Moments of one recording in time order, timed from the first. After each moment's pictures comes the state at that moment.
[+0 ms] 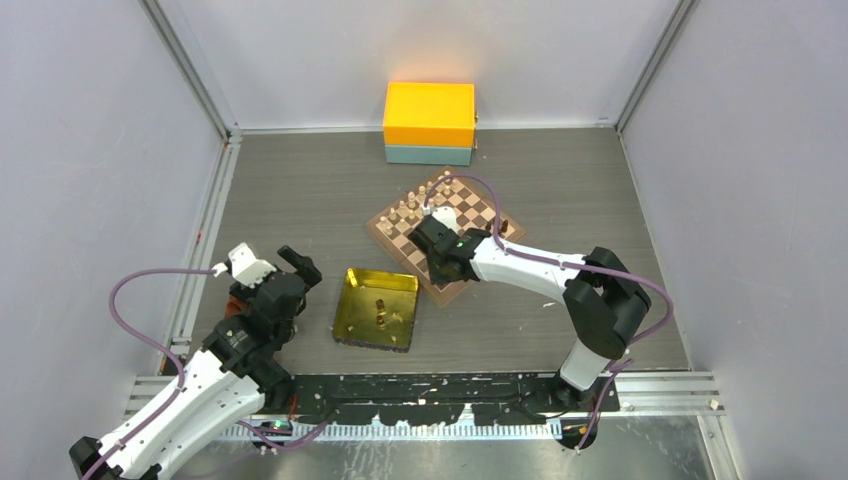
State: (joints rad) left arm -0.68 0.51 0.47 -0.55 -0.87 -0.94; right arm 0.88 1.66 1.12 -0.55 0.32 0.61
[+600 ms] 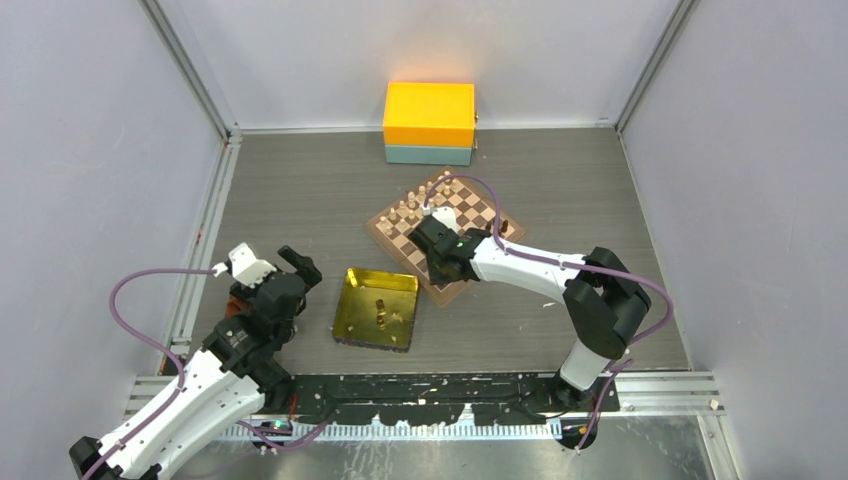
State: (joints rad) left arm -0.68 0.51 0.47 -0.55 -0.87 -0.94; right arm 0.88 1.66 1.12 -0.55 0.31 0.61
